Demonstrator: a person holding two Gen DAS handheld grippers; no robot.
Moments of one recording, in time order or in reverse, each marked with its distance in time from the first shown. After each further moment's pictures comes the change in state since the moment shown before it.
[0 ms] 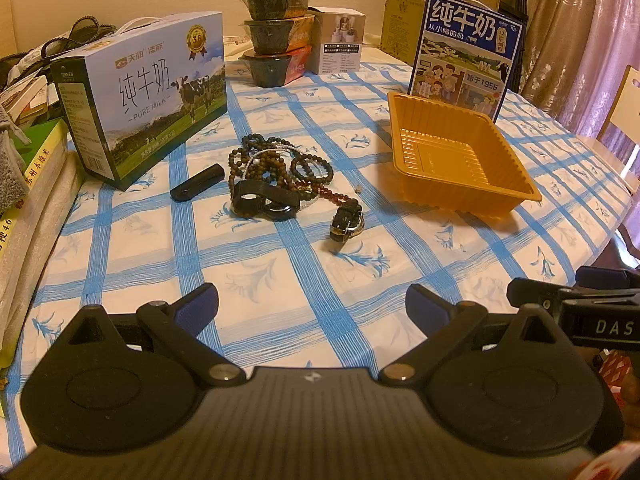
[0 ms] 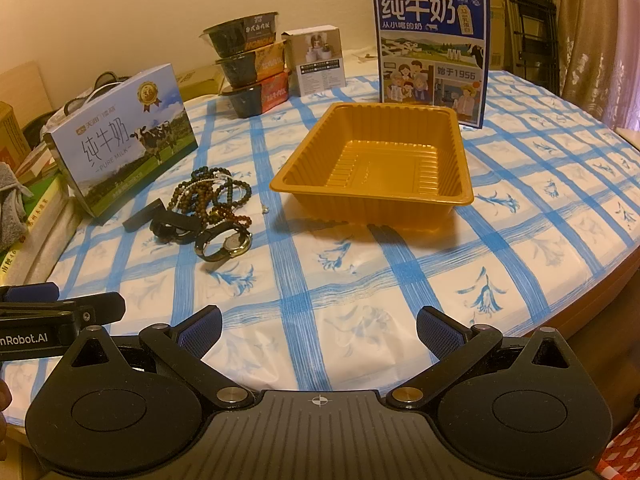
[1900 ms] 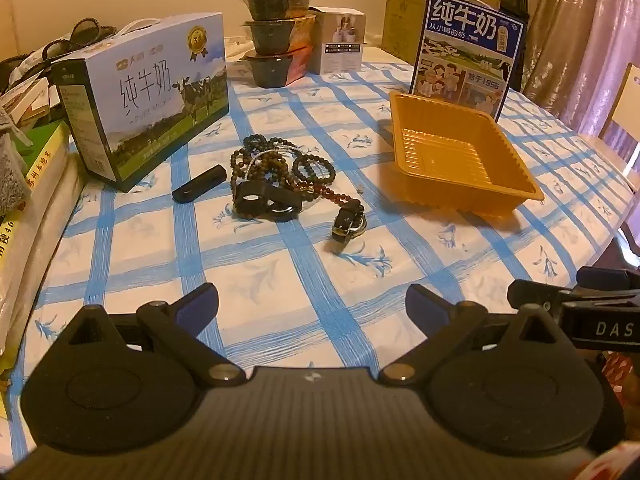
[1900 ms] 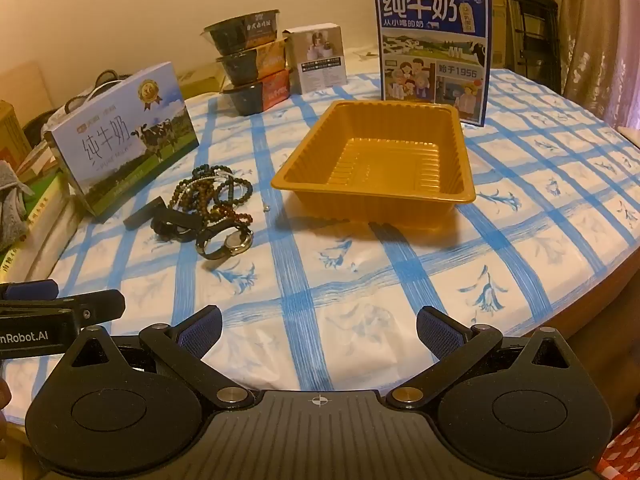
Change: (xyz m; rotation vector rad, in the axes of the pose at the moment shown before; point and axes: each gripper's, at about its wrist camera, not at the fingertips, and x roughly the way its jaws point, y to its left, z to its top) left arm 0.002 0.001 -0.001 0.006 -0.002 0.005; right arm 0.001 0.001 0.000 -0.001 0.005 -0.001
